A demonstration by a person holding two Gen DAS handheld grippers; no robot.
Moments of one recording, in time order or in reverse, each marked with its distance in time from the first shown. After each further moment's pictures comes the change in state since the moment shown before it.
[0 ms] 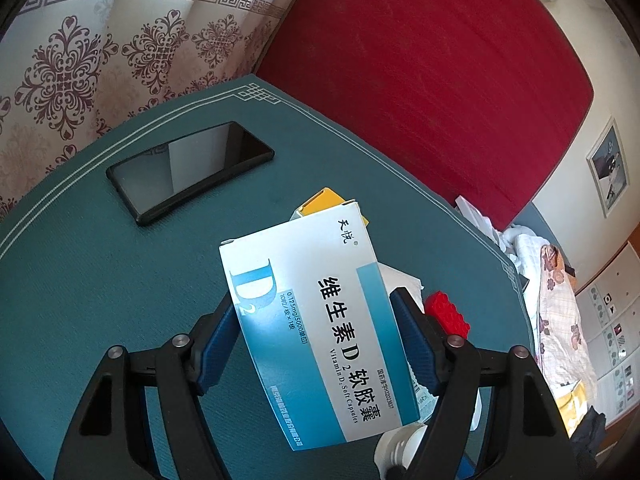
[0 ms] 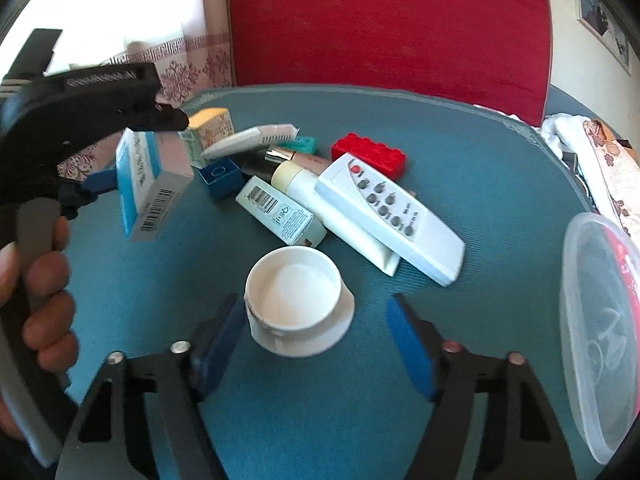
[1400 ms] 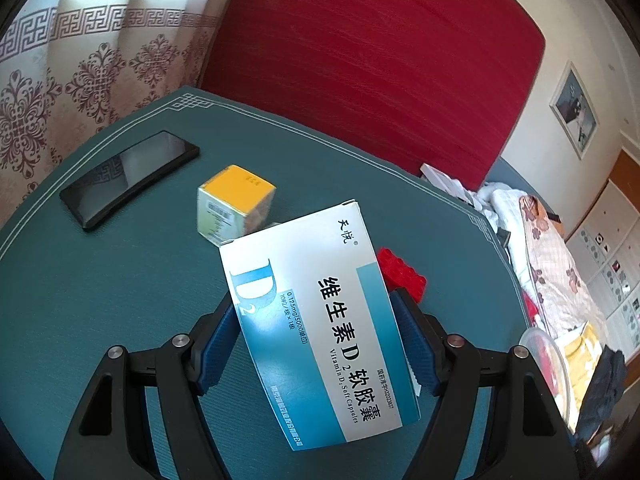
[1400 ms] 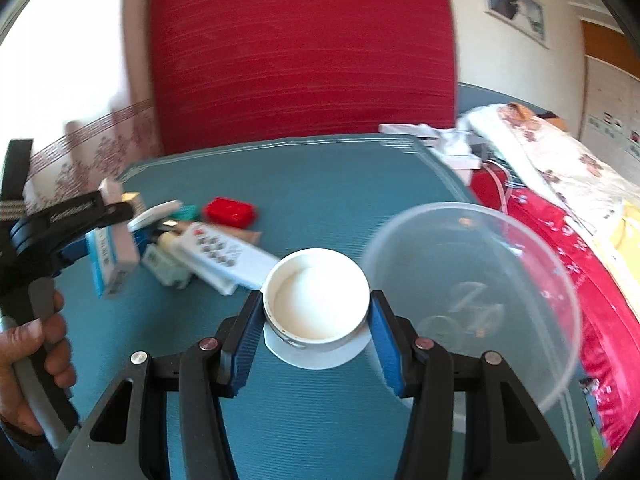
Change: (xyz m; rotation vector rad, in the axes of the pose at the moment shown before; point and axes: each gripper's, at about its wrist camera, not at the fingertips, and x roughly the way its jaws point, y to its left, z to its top) left arm 0.002 -0.043 -0.021 0.206 0.018 -0.074; right arm -0.102 -0.102 -0.022 0.221 -0.169 -0.238
